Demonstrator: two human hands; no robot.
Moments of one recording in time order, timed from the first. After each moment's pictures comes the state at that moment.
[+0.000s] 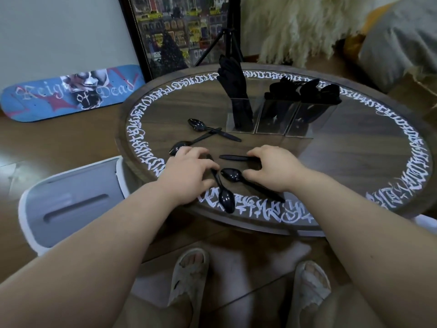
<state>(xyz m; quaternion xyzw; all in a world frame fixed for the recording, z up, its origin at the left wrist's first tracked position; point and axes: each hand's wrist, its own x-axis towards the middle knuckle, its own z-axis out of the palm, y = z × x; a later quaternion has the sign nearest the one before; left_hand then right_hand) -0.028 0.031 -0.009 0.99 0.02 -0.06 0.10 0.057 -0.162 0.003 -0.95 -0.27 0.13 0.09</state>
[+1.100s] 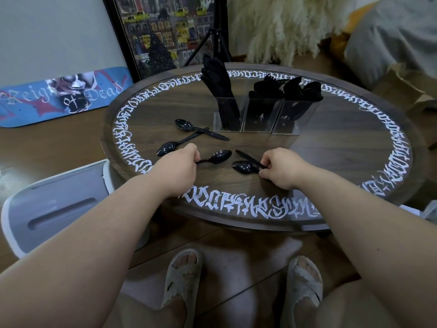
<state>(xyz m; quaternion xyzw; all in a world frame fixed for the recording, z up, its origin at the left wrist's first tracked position) -0.017 0.017 0.011 0.97 0.10 -0.09 0.19 0.065 -0.198 0.003 -0.96 -0.19 0.19 0.11</state>
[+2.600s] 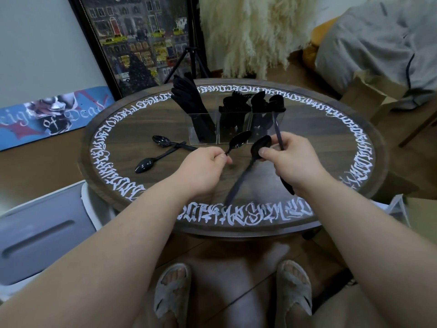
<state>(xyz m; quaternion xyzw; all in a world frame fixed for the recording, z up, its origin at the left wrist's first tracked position) 0.002 -0.065 0.041 0.91 0.05 -0.03 0.40 0.038 -0.241 0.052 -0.83 -0.03 0.04 0.56</state>
